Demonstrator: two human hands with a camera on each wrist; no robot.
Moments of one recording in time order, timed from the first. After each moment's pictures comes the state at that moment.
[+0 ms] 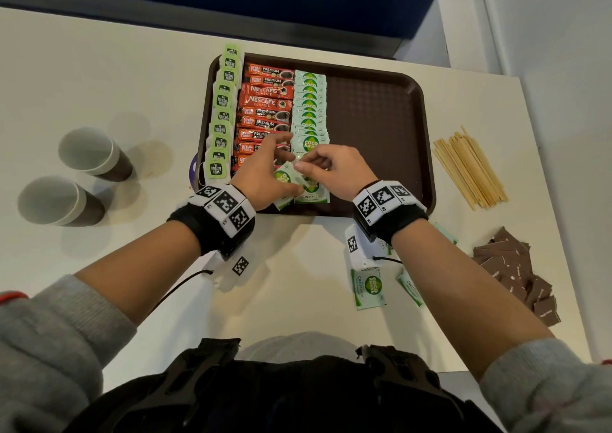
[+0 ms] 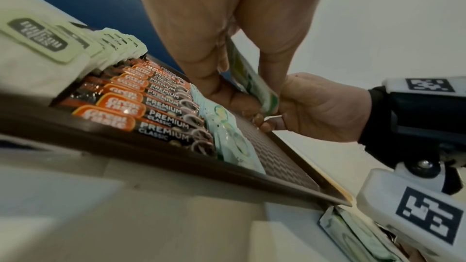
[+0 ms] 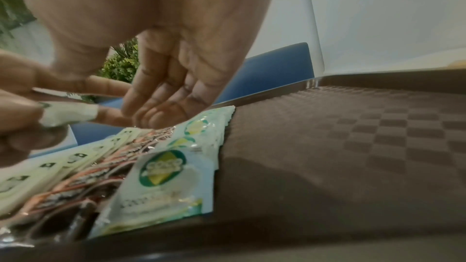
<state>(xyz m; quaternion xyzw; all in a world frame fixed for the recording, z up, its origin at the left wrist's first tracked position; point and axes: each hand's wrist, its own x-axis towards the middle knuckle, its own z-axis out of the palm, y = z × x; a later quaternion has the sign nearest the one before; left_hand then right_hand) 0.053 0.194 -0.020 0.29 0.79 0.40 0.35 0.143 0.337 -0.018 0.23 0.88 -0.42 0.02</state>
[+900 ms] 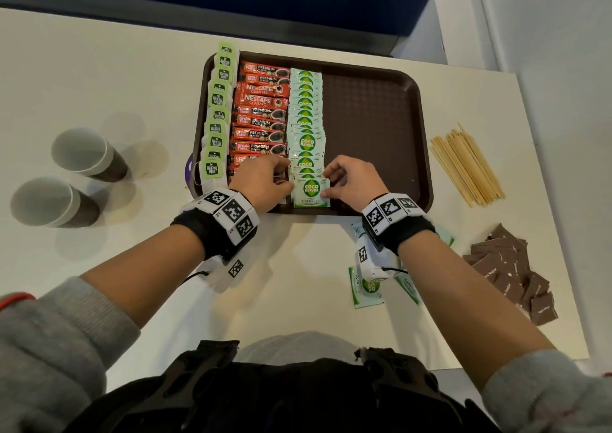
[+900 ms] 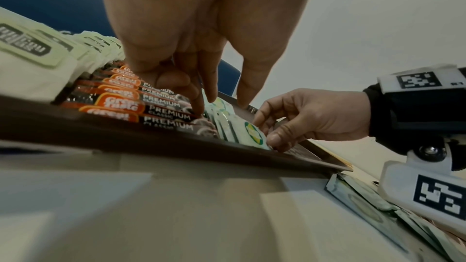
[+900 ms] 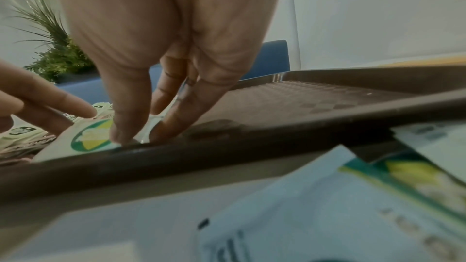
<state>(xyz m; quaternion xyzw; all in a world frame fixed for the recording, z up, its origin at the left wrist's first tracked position) 0.060 0.198 -0.024 0.31 0.87 0.25 0.30 0.173 0.353 -0.034 0.32 0.85 -0.40 0.08</state>
